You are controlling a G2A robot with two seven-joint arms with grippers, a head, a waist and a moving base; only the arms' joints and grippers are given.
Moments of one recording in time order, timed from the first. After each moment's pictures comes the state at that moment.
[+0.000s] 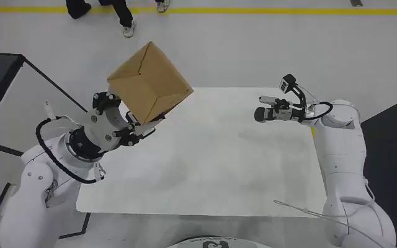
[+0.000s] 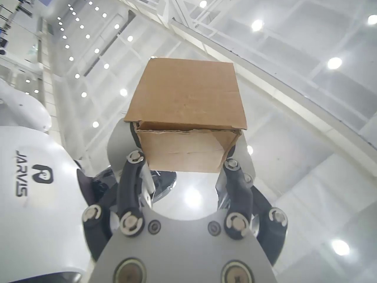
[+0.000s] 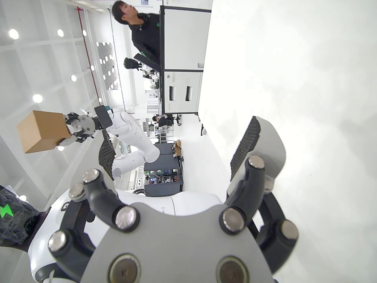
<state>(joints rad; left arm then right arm) 1.57 -0.93 -1.62 -2.30 -2.10 0.59 -0.29 -0.95 -1.23 1.60 -1.02 0.14 -0.12 1.53</state>
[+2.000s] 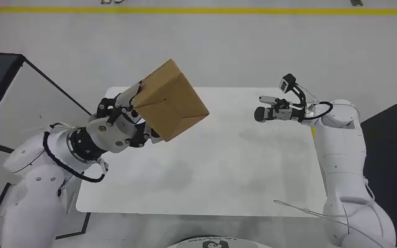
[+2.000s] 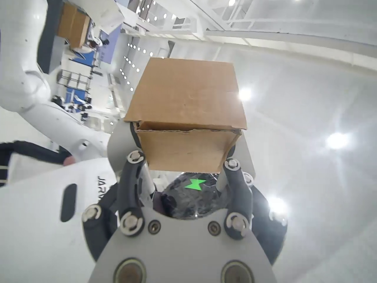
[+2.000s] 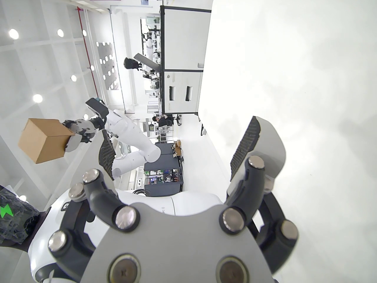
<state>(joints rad) 1.52 -0.97 -1.67 -2.31 -1.42 0.60 -0.57 -0.95 -1.23 1.60 -1.02 0.14 -0.12 1.53</state>
